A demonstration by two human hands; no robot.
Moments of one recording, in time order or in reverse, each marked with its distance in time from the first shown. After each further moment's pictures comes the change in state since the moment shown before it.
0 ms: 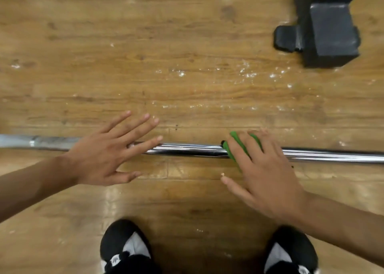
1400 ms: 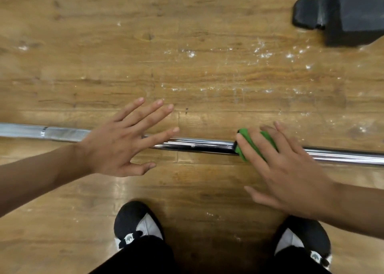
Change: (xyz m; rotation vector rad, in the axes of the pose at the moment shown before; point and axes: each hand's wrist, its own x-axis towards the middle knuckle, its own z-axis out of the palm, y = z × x) left_hand 0.000 0.017 -0.001 0.014 0.053 0.013; right_hand -0.019 0.009 0.002 -0.199 -0.135 -0.249
